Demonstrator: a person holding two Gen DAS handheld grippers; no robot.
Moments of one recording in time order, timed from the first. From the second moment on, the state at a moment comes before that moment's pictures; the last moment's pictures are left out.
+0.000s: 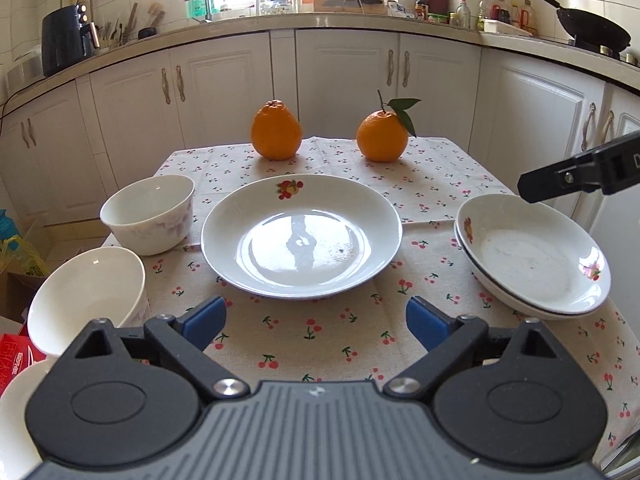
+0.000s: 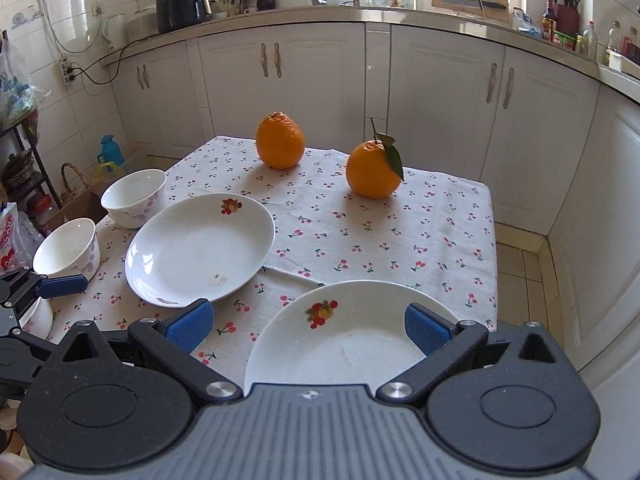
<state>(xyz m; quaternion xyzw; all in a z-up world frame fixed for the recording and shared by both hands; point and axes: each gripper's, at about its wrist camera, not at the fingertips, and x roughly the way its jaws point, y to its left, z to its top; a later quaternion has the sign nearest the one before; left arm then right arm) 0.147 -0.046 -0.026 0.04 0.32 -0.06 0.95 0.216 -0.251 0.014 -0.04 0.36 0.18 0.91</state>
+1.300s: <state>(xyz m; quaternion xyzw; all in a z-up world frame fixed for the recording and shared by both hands) 0.216 -0.044 -0.068 0.03 0.37 -0.05 0.93 0.439 -0.118 -0.052 -0.14 0.45 0.40 0.78</state>
